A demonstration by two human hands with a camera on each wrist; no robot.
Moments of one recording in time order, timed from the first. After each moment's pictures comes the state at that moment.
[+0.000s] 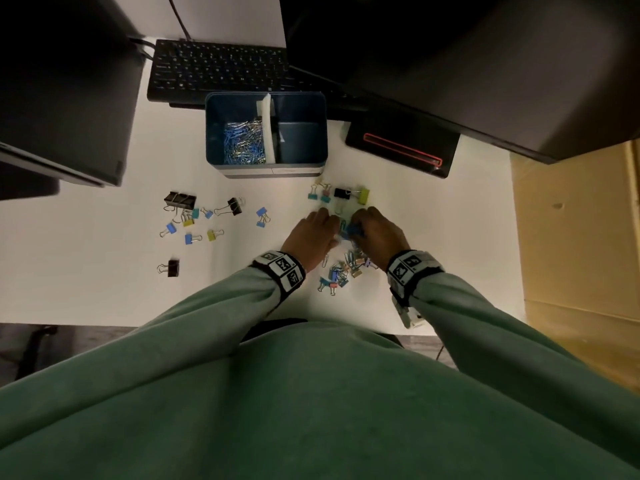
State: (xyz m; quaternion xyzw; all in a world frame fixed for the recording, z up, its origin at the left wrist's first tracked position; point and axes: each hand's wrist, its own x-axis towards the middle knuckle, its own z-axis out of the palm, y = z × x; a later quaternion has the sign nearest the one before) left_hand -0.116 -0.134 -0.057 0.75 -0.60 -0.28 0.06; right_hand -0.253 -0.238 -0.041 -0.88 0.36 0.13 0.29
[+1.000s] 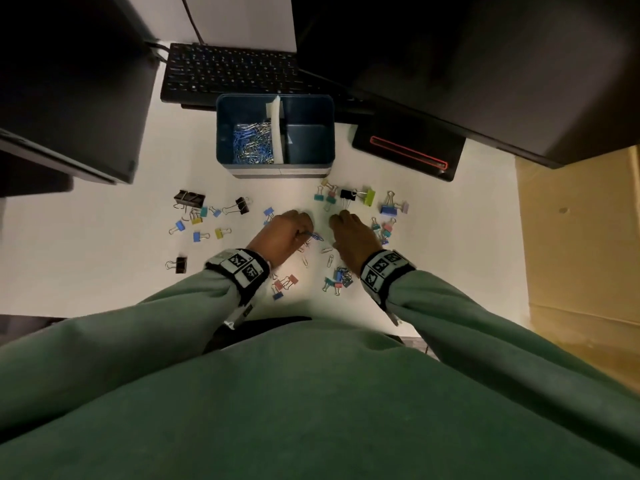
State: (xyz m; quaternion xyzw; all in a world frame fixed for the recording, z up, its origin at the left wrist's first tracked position) left_hand -0.061 -0.094 -0.040 0.75 -0.55 -0.32 0.18; right_hand -0.211 -0.202 -0.038 -0.92 0.28 0.19 0.19
